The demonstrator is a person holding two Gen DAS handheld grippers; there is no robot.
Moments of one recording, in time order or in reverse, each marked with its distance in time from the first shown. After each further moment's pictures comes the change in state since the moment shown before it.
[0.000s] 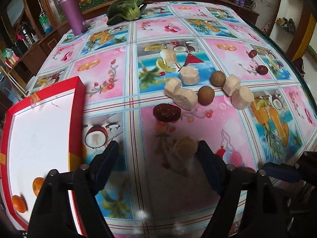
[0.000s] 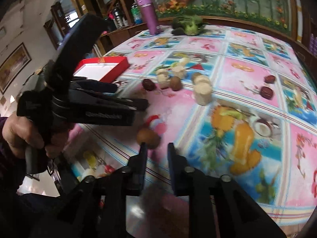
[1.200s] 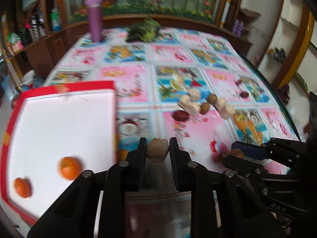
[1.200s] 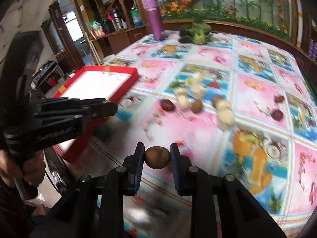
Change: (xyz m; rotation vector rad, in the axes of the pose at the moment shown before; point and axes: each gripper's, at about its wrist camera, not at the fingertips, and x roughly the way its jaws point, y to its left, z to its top) left arm -0.075 0.060 -0.035 -0.128 -0.178 -0.089; right arm 0.008 0.040 0.039 -0.005 -0.016 -0.033
